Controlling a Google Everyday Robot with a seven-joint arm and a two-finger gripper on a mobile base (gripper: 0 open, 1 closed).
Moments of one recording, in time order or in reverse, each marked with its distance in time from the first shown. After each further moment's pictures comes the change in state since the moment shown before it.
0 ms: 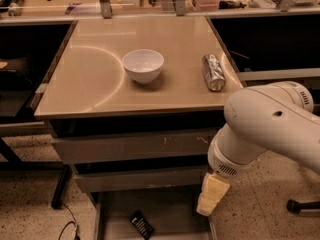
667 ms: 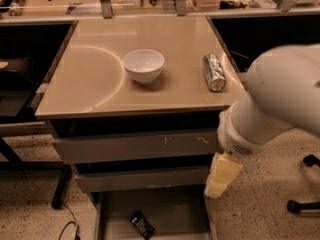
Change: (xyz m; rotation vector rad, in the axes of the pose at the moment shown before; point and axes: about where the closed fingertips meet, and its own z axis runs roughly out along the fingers) arm -0.015 -0.021 -0.077 0.112 -0.060 -0.072
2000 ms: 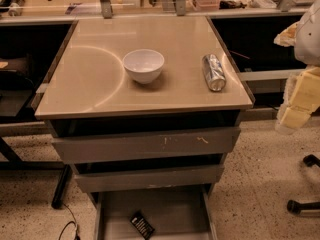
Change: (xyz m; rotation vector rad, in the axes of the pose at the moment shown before) arm 0.026 -0.074 -0.173 0.080 0.023 -0.066
